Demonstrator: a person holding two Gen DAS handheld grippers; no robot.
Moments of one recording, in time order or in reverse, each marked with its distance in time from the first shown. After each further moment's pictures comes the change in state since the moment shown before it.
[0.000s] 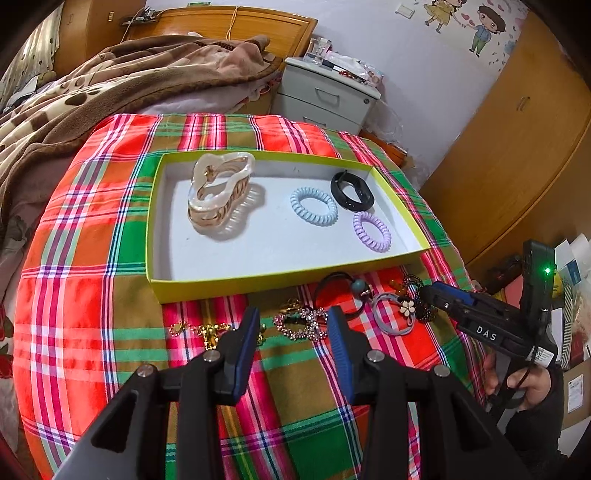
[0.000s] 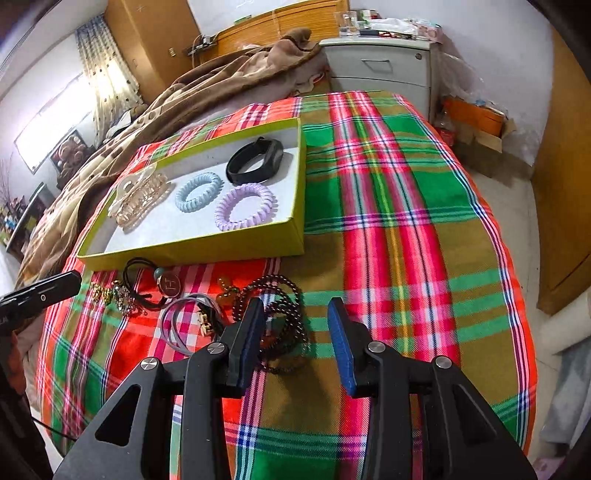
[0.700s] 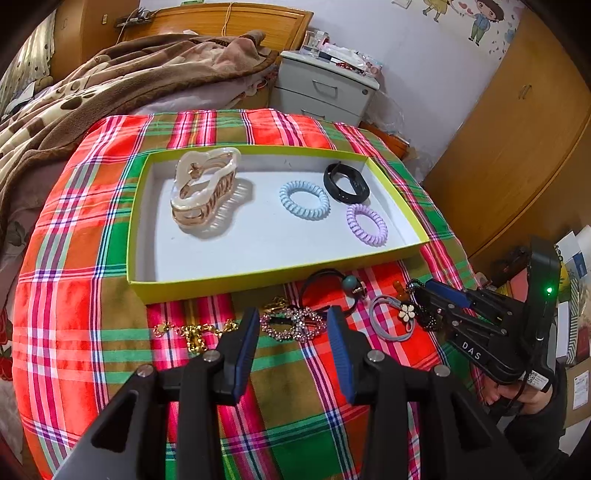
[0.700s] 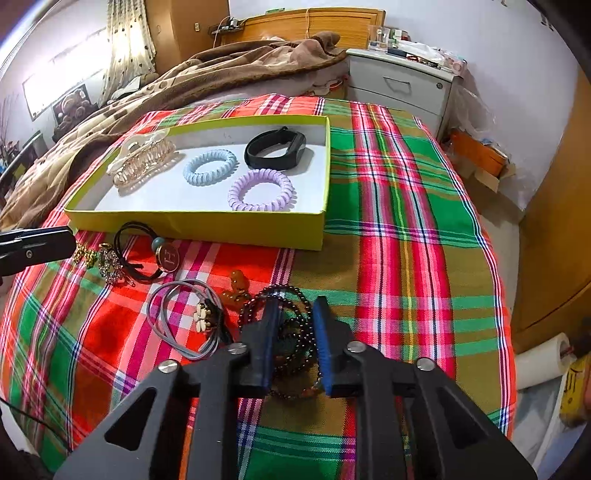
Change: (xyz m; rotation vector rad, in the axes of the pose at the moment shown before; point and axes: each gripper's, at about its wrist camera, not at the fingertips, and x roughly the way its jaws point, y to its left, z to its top) left arm 0.010 -0.017 0.002 0.027 0.028 0.025; right arm 0.002 0.021 -0.009 -0.161 -0.006 -0.104
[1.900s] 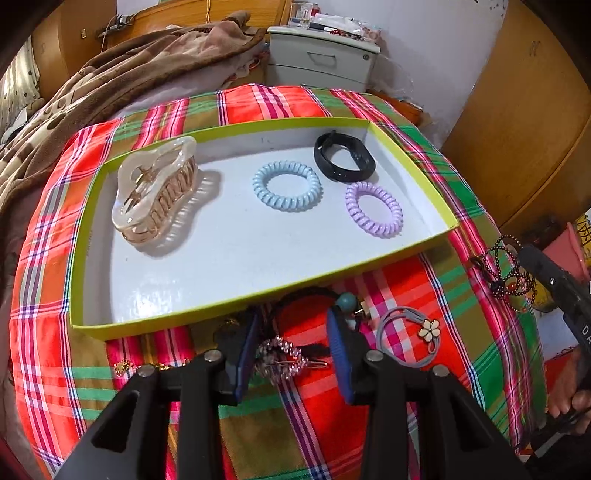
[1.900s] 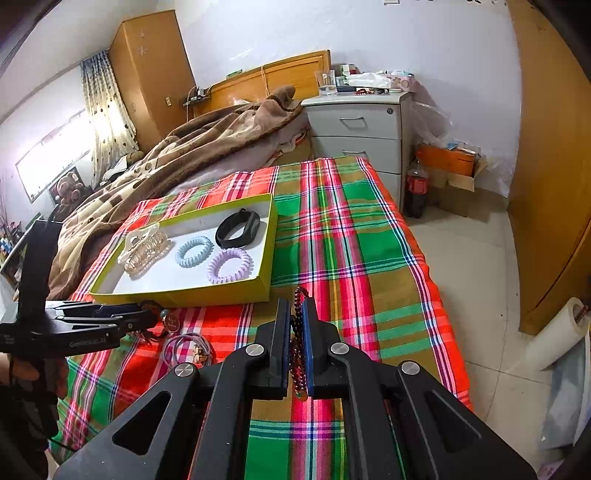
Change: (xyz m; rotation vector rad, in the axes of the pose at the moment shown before) left arm 0.056 -0.034 0.017 0.090 0.090 0.120; right arm -0.063 -0.049 -0.004 0.209 -0.218 0.038
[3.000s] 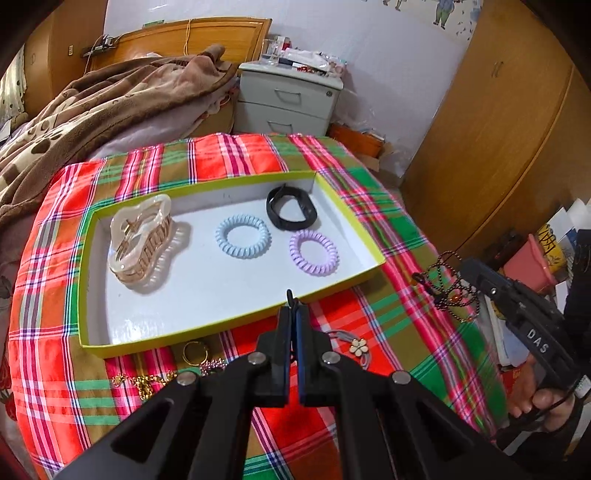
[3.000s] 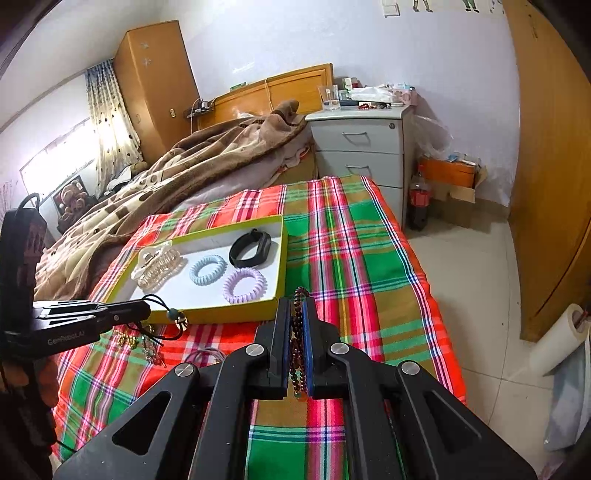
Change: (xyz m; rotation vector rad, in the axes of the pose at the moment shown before) left arm -0.053 -0.015 0.010 0.027 -0.129 -0.139; right arm -0.018 0.013 0.011 -0.003 -0.051 0.010
